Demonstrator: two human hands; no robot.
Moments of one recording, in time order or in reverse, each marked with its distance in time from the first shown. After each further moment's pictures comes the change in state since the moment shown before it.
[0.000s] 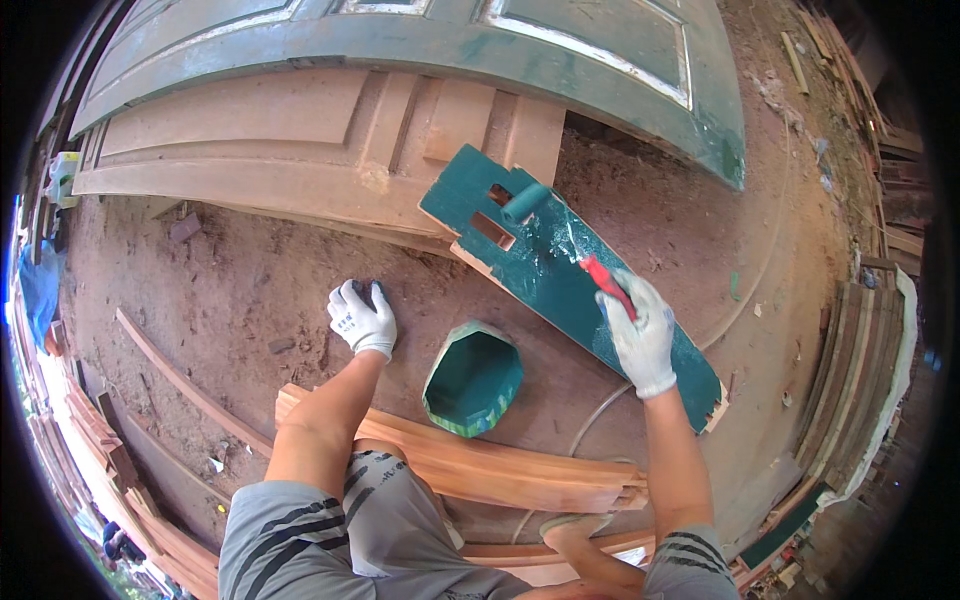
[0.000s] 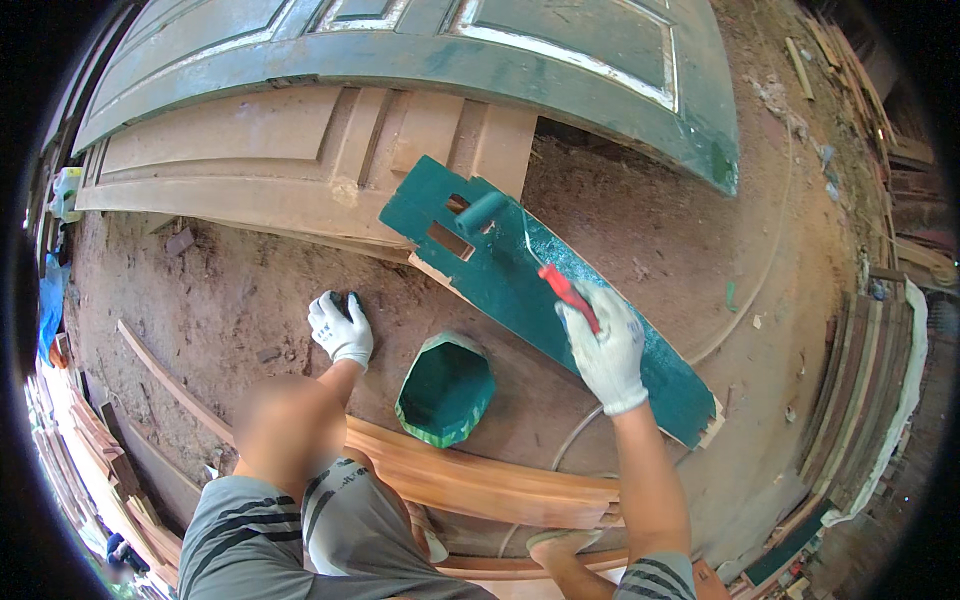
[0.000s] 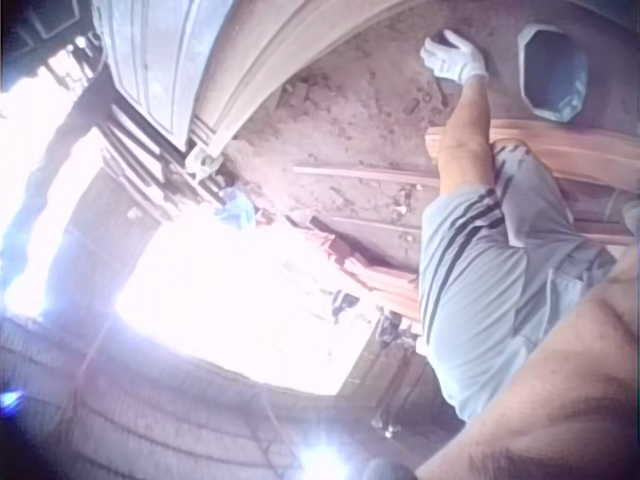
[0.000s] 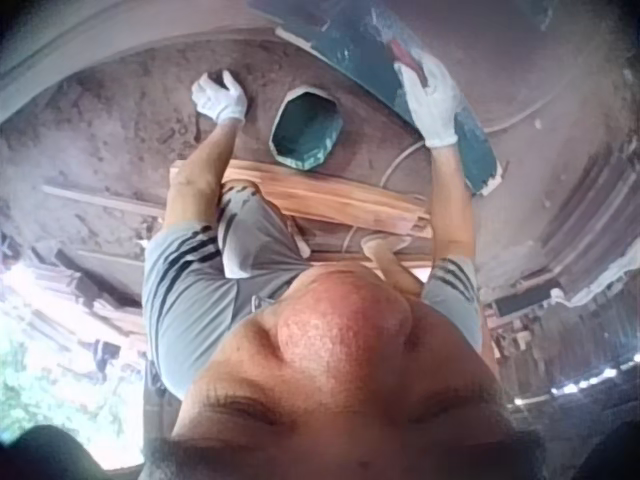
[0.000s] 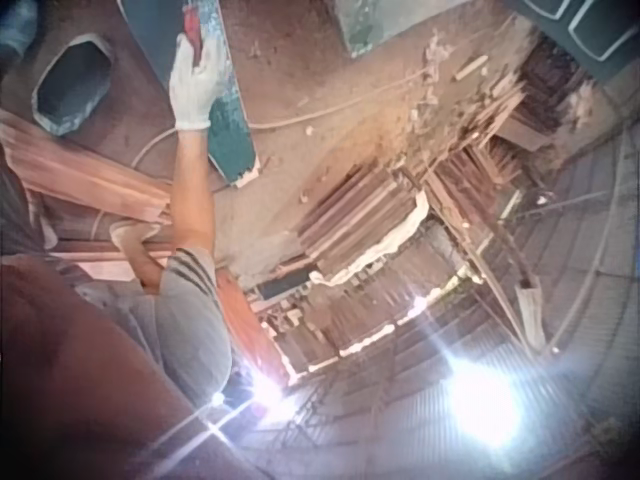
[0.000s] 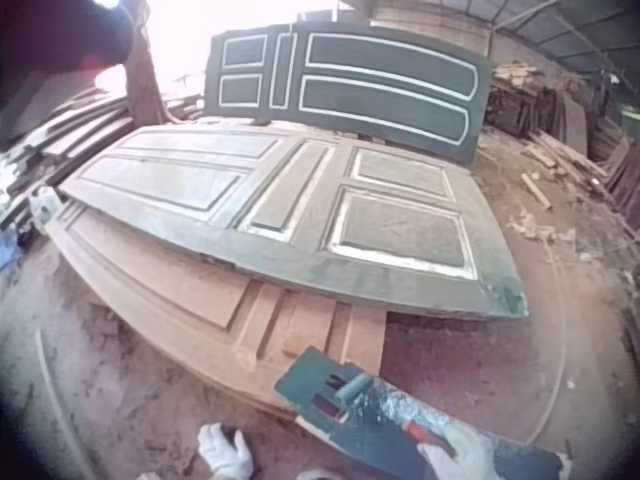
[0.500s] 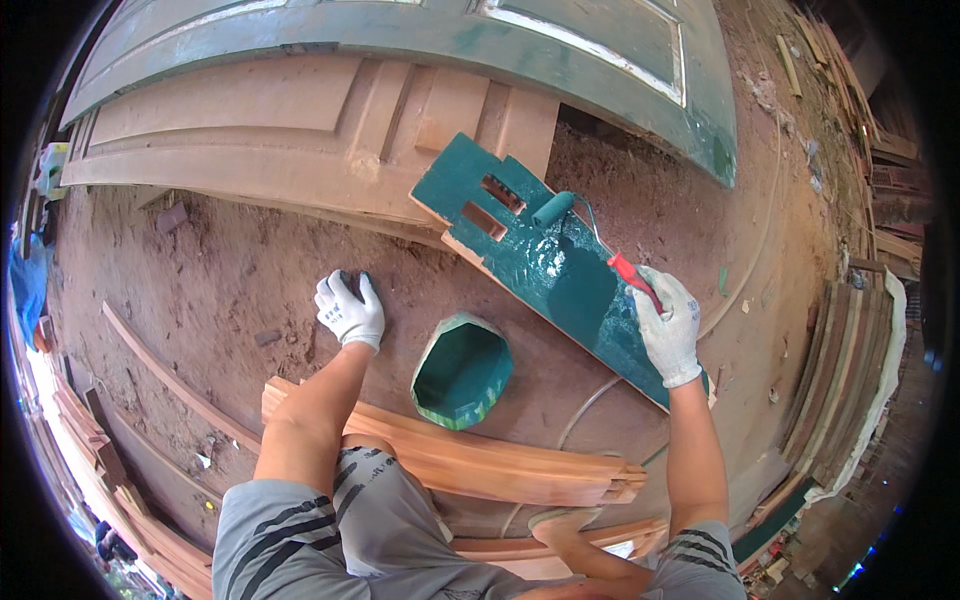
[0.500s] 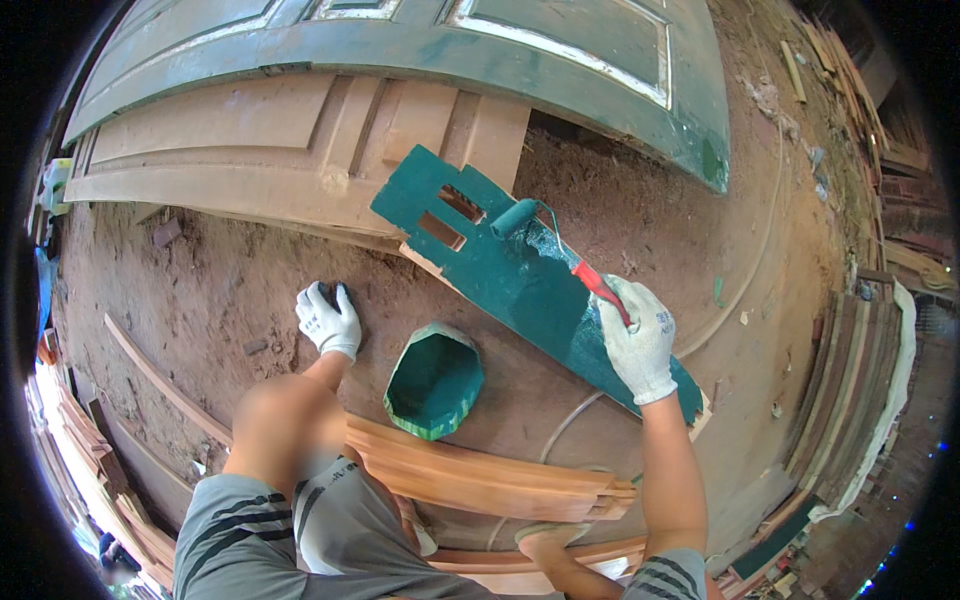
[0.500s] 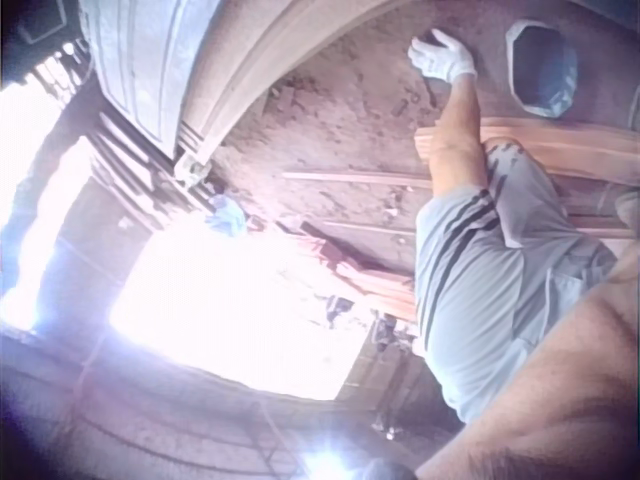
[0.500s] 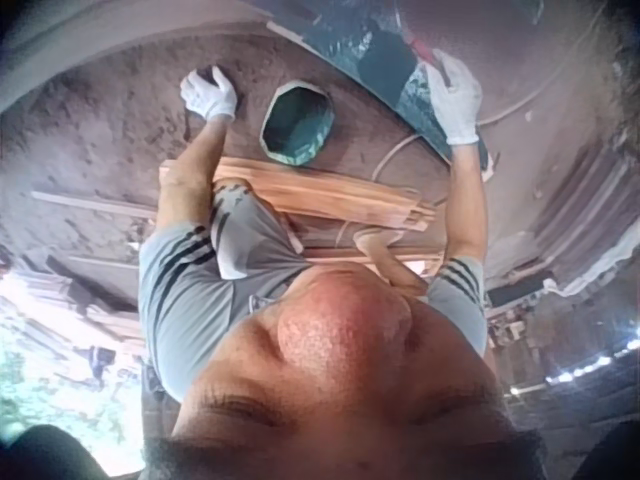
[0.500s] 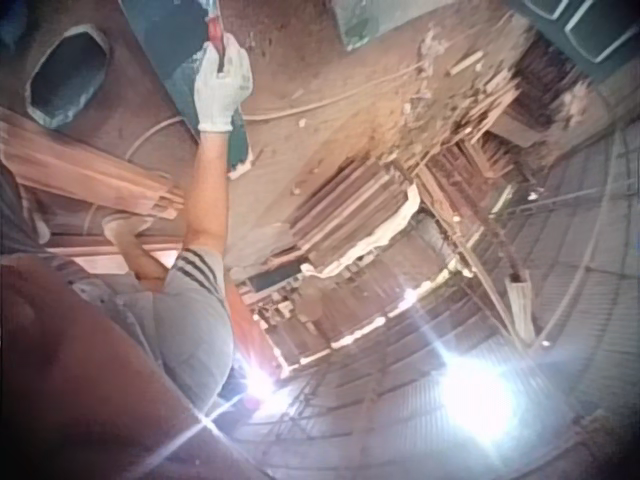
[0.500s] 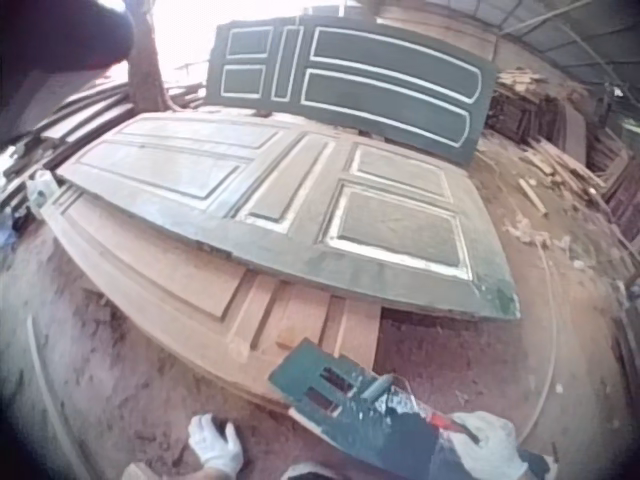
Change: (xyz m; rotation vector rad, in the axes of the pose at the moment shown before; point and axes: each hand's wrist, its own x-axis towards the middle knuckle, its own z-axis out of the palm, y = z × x) left_hand 0.000 0.003 -0.002 -0.003 0.030 0.027; right_hand 0.001 0.027 -0.047 -0.133 -0.036 0.009
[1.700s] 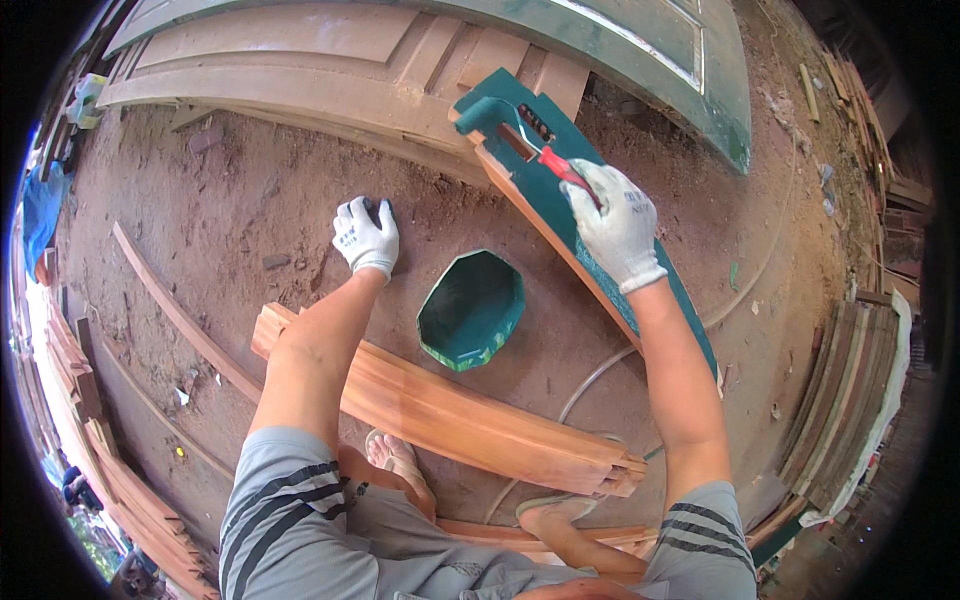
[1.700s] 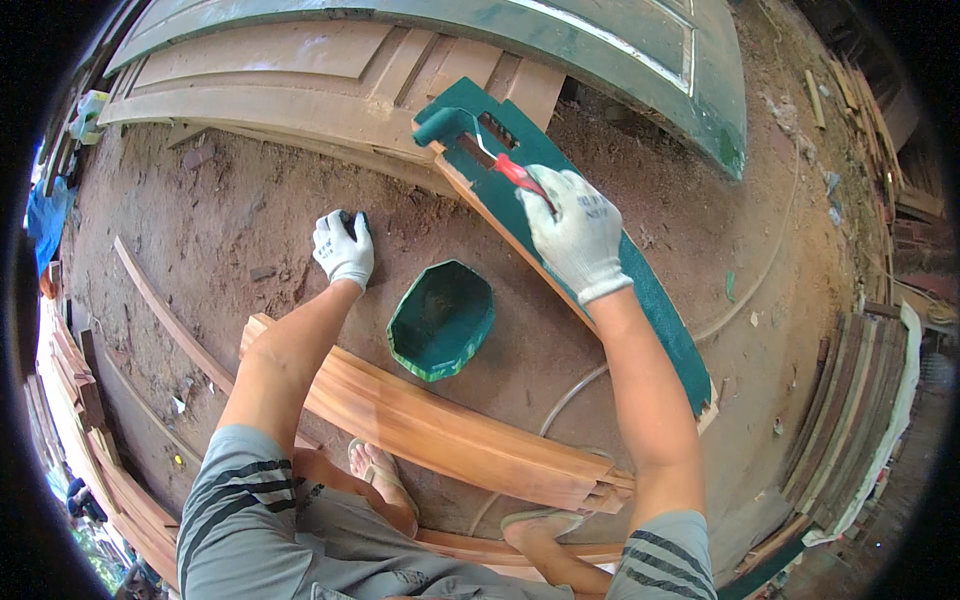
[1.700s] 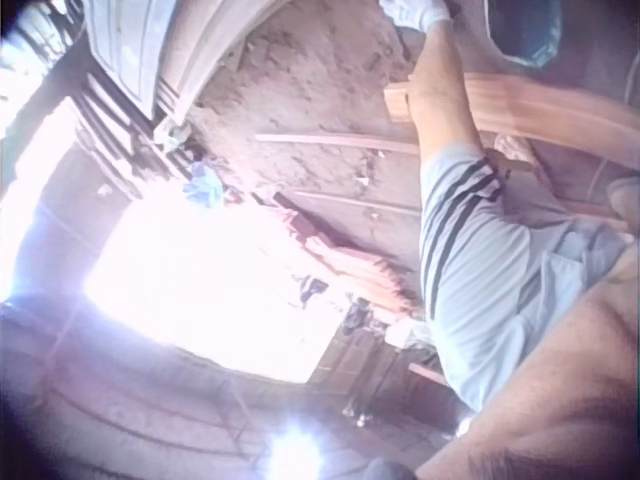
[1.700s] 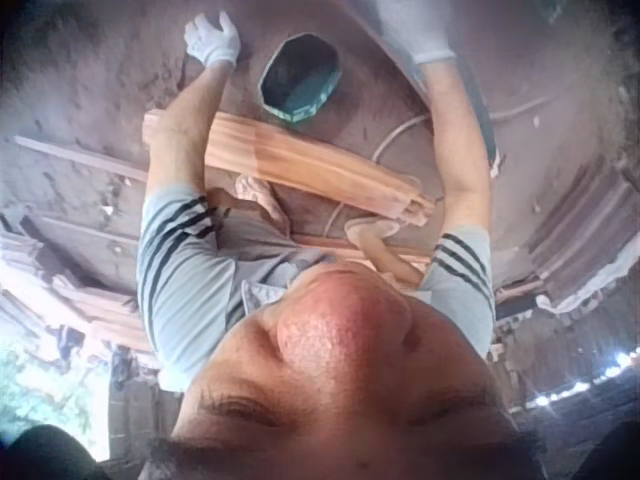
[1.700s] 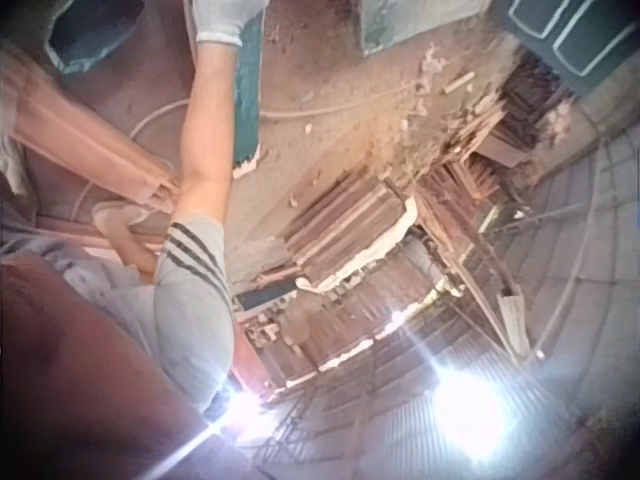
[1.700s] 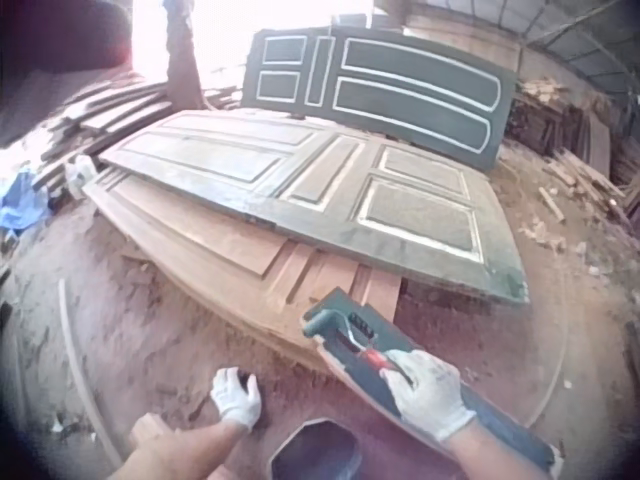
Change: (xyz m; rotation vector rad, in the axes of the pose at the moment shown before) left_hand -0.001 -0.004 0.004 -0.064 0.075 -0.026; right_hand 0.029 -0.071 0.078 -0.124 0.069 -0.416
